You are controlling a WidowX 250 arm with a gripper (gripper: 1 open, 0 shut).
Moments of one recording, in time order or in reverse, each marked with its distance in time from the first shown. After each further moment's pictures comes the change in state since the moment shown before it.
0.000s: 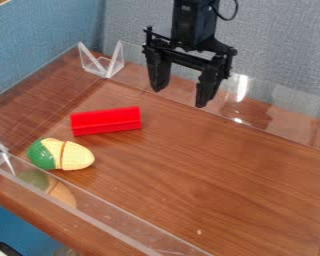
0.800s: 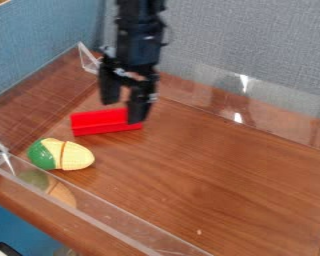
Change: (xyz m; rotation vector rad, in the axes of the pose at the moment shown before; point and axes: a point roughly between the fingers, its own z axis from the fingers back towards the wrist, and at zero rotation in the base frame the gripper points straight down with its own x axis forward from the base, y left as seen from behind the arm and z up) arm -0.026 0.083 -0.039 0.010 0.125 -0.317
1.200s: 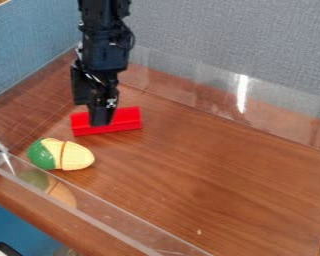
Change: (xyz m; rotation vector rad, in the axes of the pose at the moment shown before) arm -0.015 0.019 -0.007 0.046 0.000 -0.169
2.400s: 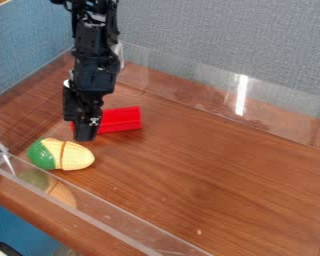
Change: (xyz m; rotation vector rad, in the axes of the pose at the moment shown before) arm -0.006 0.027 -0.044 -0.021 0.096 -0.054
